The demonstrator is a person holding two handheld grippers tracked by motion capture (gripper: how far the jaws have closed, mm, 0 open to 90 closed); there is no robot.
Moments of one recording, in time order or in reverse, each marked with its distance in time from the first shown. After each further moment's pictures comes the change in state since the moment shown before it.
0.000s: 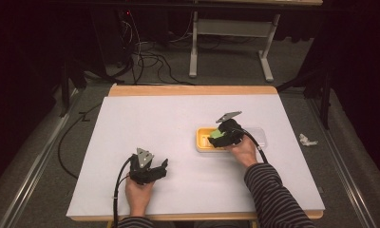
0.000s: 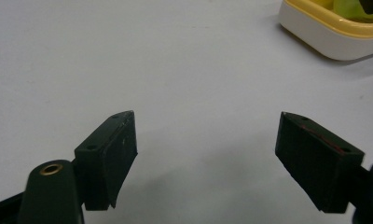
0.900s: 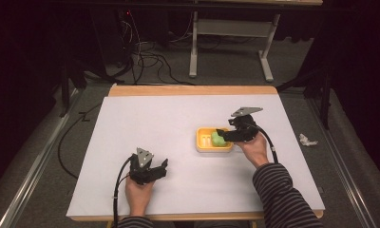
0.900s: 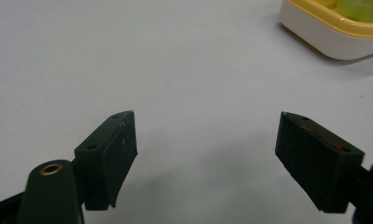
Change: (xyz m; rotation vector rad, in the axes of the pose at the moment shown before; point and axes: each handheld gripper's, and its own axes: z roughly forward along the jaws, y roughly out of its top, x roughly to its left) left arm 0.000 0.000 0.000 0.000 0.000 0.000; right arm -0.016 -0.003 -0.052 -0.167 0.013 0.070
